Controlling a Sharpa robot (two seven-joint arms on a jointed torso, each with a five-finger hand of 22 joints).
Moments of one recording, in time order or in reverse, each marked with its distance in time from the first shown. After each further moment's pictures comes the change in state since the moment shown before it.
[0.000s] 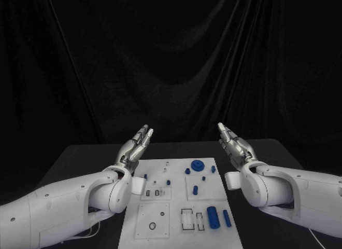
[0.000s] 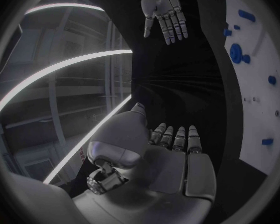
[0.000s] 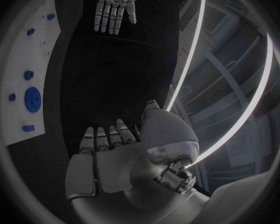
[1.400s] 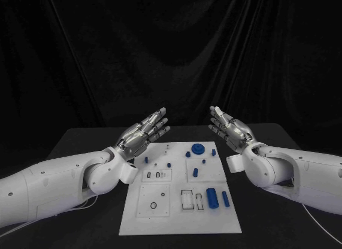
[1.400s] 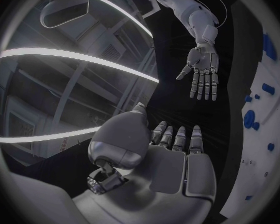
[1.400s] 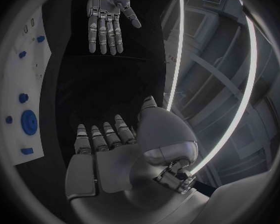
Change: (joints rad) left arm 0.069 -0.024 -0.099 -0.070 -0.024 0.645 0.124; left_hand 0.022 0.003 0.000 0.000 0.023 0.056 0.012 0.002 0.001 0.000 0.001 0.000 0.000 0.004 0.051 0.000 0.000 0.000 -0.006 0.099 0.000 0.000; right arm 0.000 -0.002 -0.001 -0.051 -0.078 0.258 0.009; right_hand 0.124 -0.006 -0.014 -0.005 0.004 0.112 0.037 0.015 0.010 0.088 0.150 0.071 0.013 0.054 0.148 0.003 0.005 0.000 0.065 0.233 0.003 0.013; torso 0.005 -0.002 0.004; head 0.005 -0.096
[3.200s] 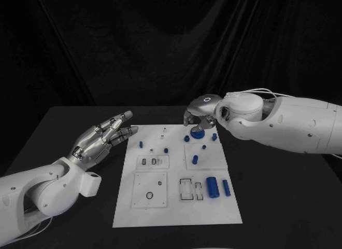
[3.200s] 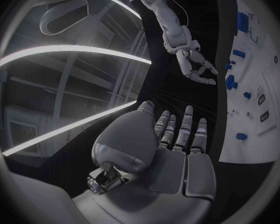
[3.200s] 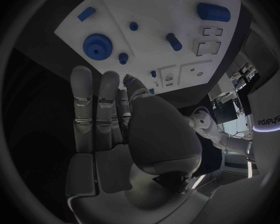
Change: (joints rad) left arm 0.008 -0.229 0.000 0.212 -0.048 -0.139 0.009; left_hand 0.254 -0.007 0.000 0.000 0.279 0.270 0.098 0.065 0.016 0.196 0.107 0.219 0.026 0.324 0.124 0.424 0.079 0.001 0.142 0.148 0.068 0.020; right arm 0.242 0.089 0.000 -0.057 -1.872 0.281 -0.685; right_hand 0.376 -0.230 0.325 -0.178 0.216 0.575 0.039 0.182 0.152 0.767 0.020 0.336 0.073 1.371 -0.179 0.808 0.435 0.000 1.246 -0.165 0.886 0.575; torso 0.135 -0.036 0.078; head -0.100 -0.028
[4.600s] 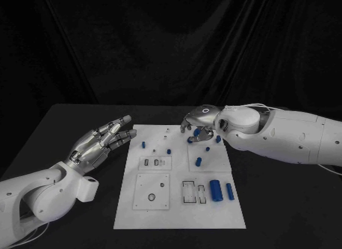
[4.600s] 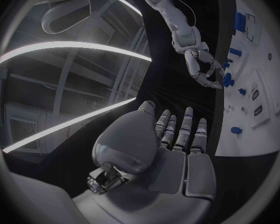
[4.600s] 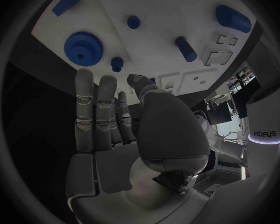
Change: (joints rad) left arm 0.000 -0.008 0.000 0.004 -0.001 0.020 0.001; left_hand 0.026 0.004 0.000 0.000 0.023 0.020 0.012 0.000 0.004 -0.015 0.014 0.015 0.000 -0.035 0.004 0.000 -0.003 0.000 0.000 0.000 0.000 0.000; right arm -0.068 0.009 0.000 -0.048 -0.039 -0.110 0.055; right_hand -0.154 -0.114 0.180 -0.012 0.173 -0.078 0.009 -0.023 0.212 -0.210 0.008 0.297 0.342 -0.086 0.014 0.081 0.101 0.001 -0.113 0.012 -0.010 0.018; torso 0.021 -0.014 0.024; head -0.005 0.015
